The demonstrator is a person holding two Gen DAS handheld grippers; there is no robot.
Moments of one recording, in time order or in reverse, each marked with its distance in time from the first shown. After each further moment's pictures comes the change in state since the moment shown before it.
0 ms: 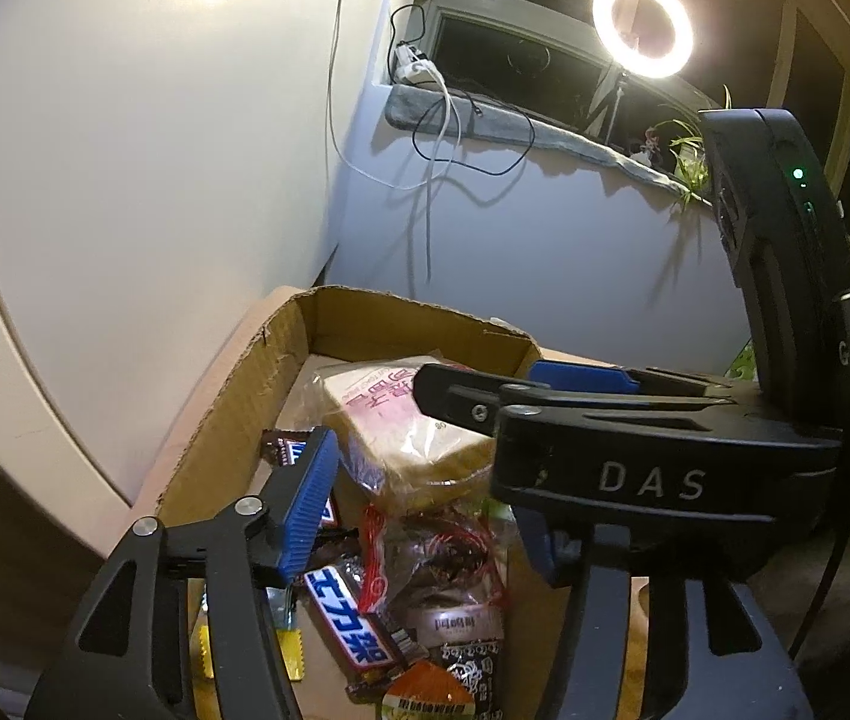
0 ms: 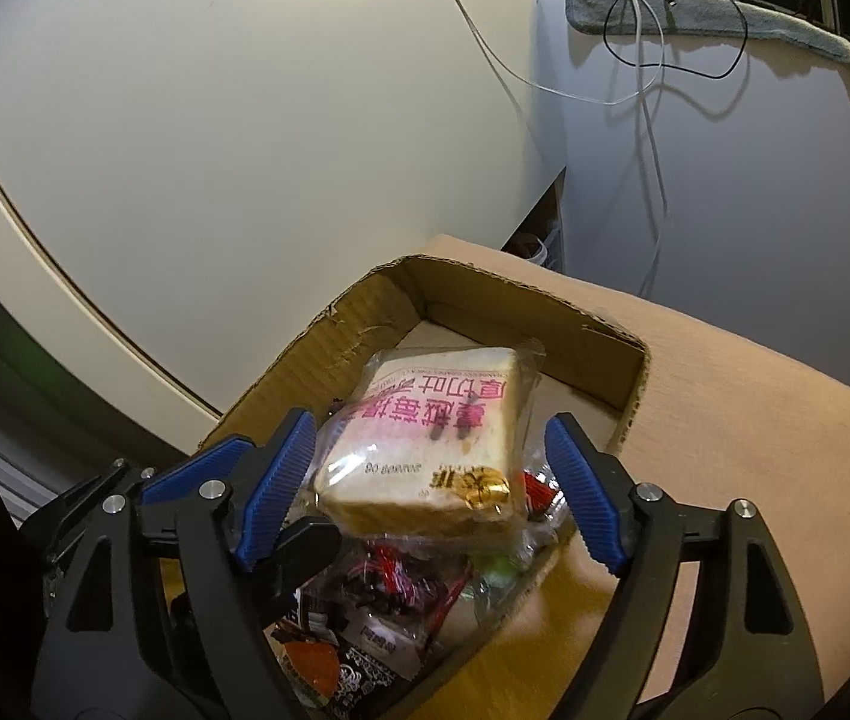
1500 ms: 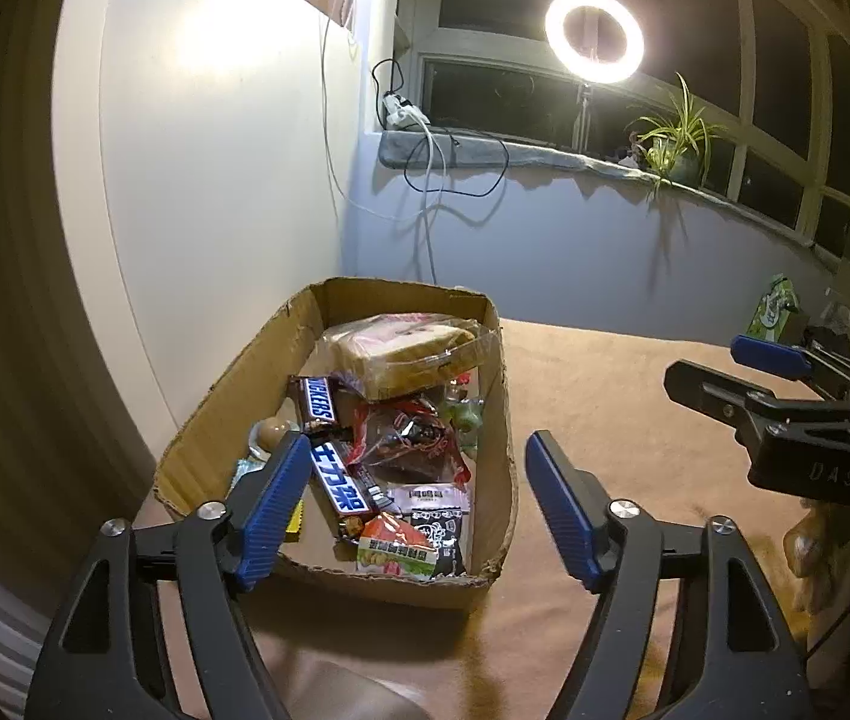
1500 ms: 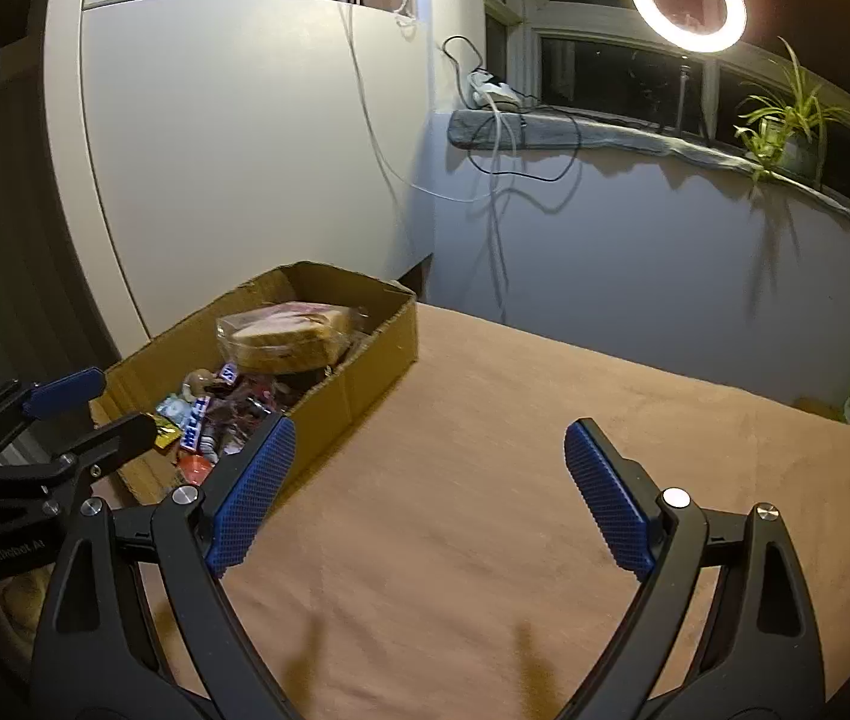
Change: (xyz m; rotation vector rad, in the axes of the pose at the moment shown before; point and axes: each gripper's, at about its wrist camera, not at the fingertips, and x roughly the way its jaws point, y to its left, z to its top) left arm -0.062 -0.040 -0.064 0.104 -0.120 0.101; right arm -0.143 -0.025 -0.119 -0.089 -0.278 -0.308
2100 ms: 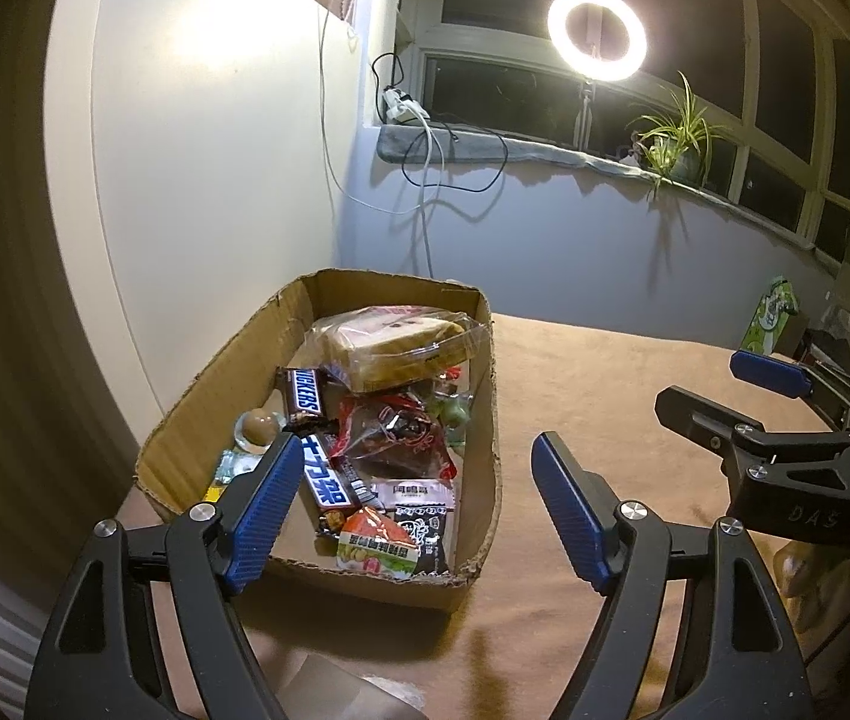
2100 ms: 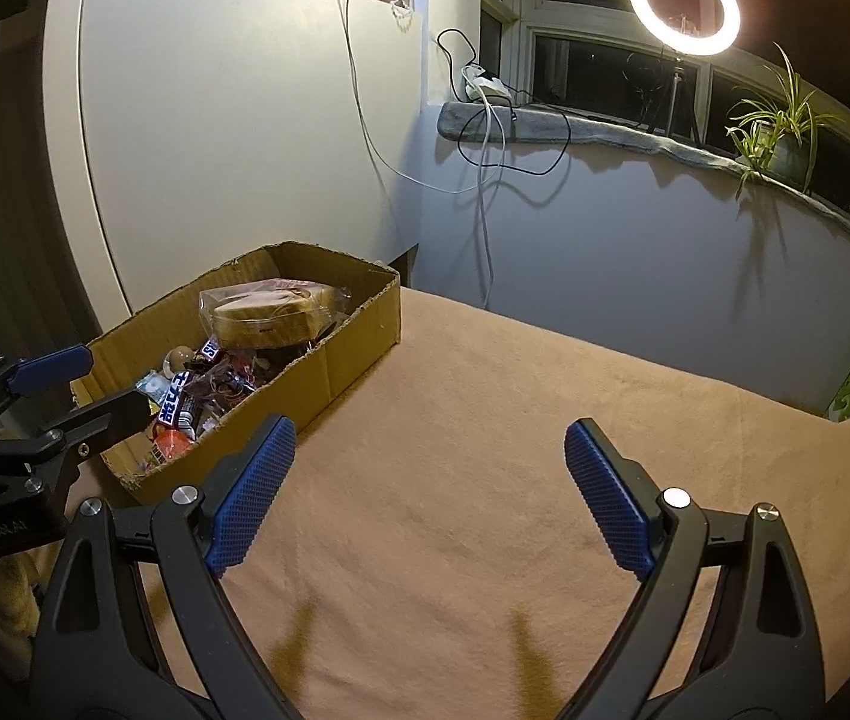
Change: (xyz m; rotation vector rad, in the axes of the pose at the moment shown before) left arm 0.001 -0.005 -0.002 -0.018 0.009 -0.007; right arm 0.000 0.001 -0.011 -0.037 0.012 -0.032
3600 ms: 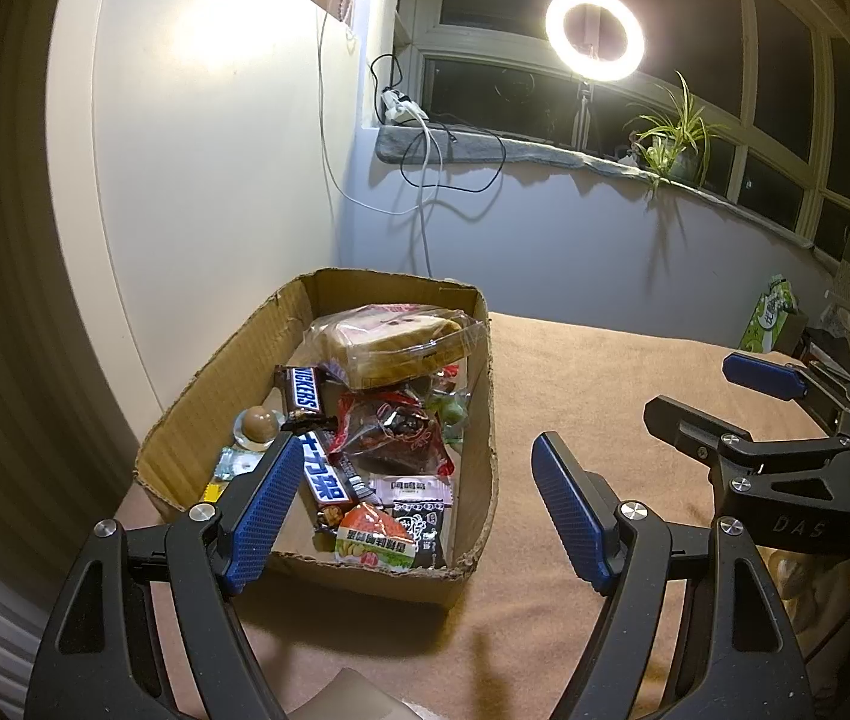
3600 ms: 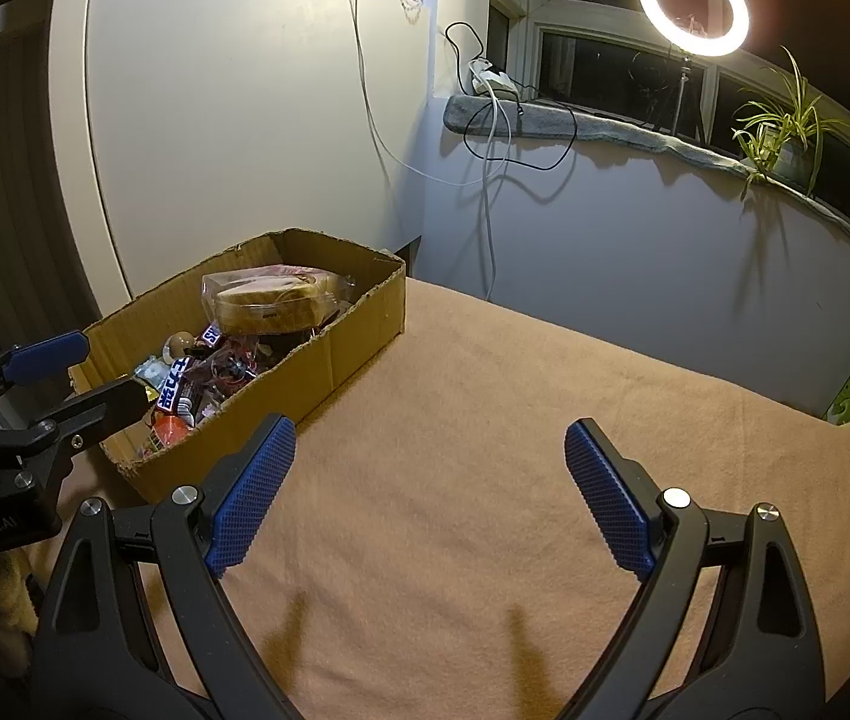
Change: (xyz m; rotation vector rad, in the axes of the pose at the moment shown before) left arm -0.003 -0.003 -0.002 0.004 -0.004 0.003; right arm 0.001 0.000 -0.003 -0.022 0.014 0.005
